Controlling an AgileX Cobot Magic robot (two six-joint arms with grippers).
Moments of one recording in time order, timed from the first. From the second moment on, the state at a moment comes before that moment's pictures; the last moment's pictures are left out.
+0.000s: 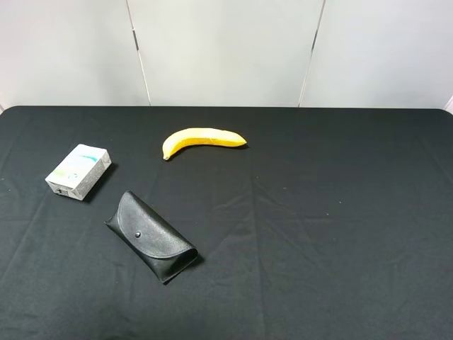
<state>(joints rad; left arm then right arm) -0.03 0.78 -1.10 -0.08 1.10 0.21 -0.01 0.00 -0.49 0.03 1.03 -0.04</state>
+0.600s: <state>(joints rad) -0.03 0.12 -0.60 -0.08 1.12 0.10 -0.01 0.00 -0.49 0.03 1.03 -0.04</state>
